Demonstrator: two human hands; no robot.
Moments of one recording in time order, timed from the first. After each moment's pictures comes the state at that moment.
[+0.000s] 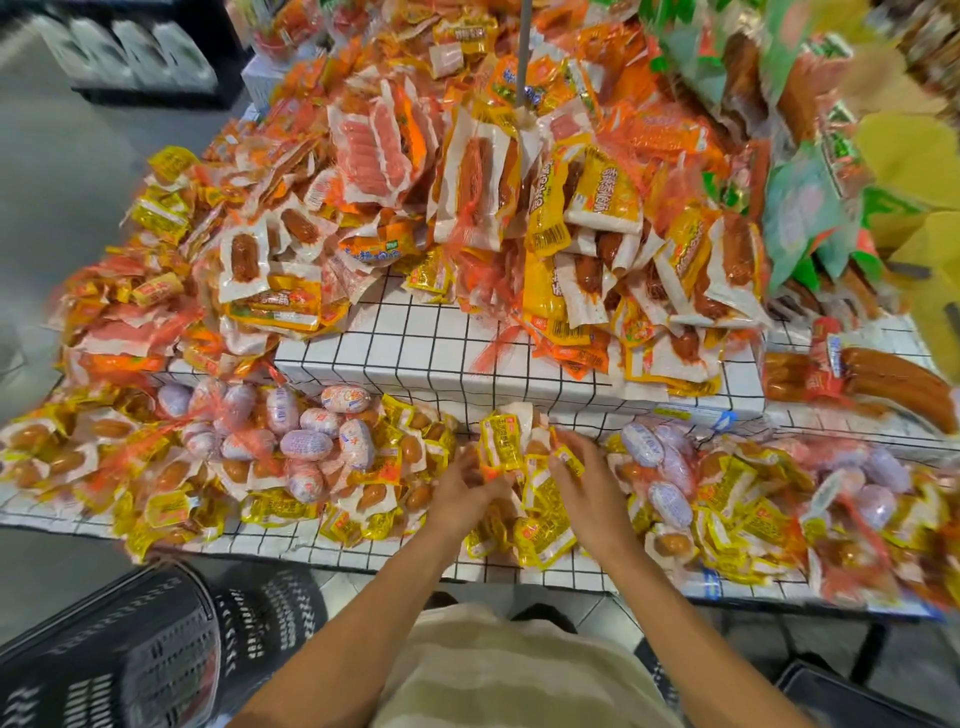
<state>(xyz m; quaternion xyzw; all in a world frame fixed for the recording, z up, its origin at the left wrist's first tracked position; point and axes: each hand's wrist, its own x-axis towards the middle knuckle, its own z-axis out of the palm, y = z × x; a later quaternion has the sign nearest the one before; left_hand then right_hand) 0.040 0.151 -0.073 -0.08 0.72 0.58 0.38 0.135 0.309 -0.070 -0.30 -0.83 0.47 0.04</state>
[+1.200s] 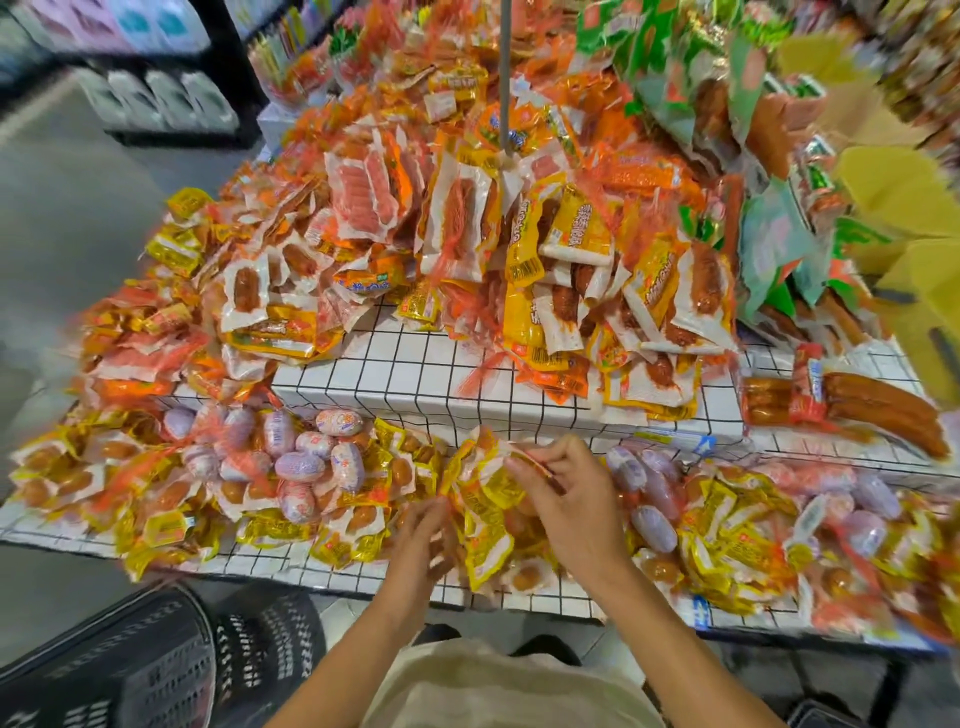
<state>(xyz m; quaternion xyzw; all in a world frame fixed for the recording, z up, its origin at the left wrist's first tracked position) 0.074 0.109 -0.051 -0.13 0.59 0.71 0.37 0.130 0.284 0.028 -0.18 -0.73 0.63 0.18</state>
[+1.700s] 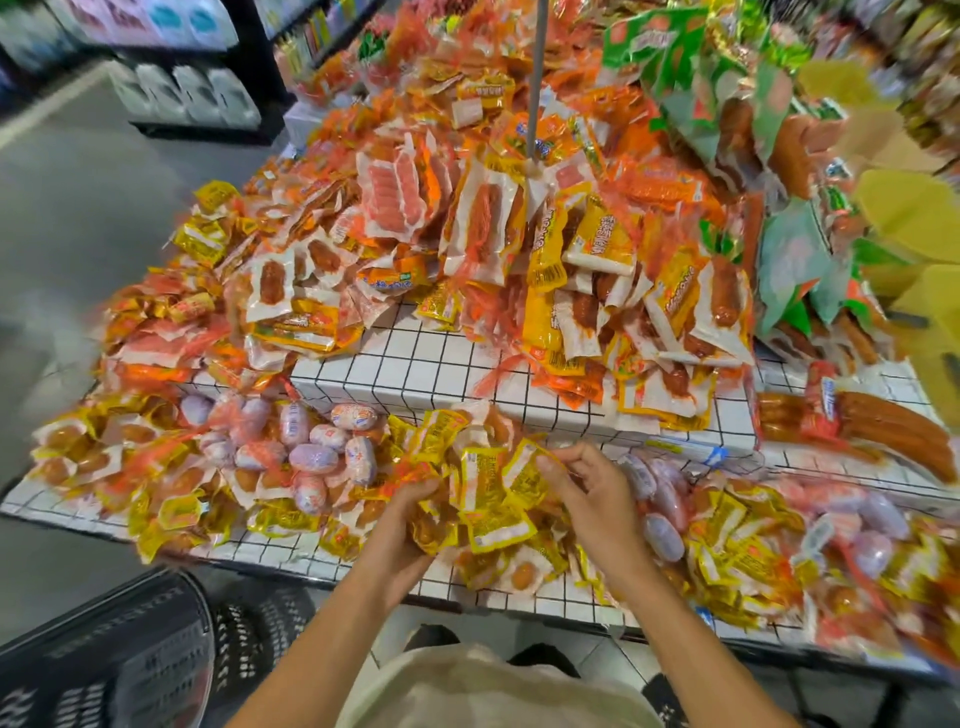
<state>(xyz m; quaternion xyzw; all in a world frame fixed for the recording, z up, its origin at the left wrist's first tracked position) 0.043 0.094 -0.020 -0.15 0.41 0.80 0.40 0.130 0.302 0.017 -0.23 -0.71 0.65 0.12</state>
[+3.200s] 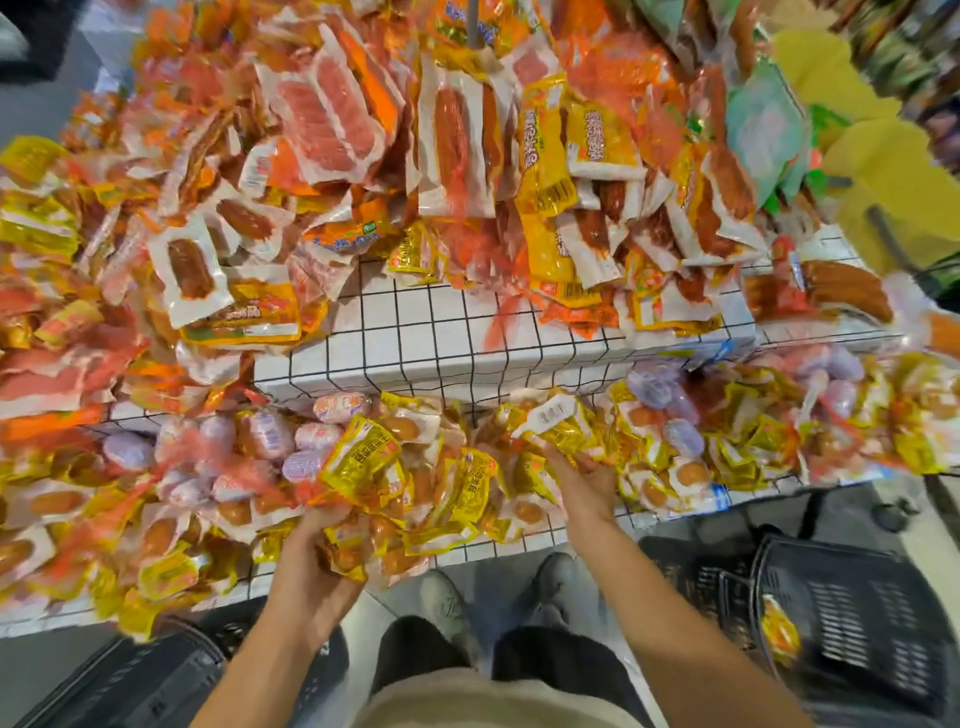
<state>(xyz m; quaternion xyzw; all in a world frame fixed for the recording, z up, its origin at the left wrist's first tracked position) -0.023 -0.030 -0.033 -0.19 0.42 0.77 0.43 0.109 0.223 -0.087 -0.64 -0.42 0.62 0.17</state>
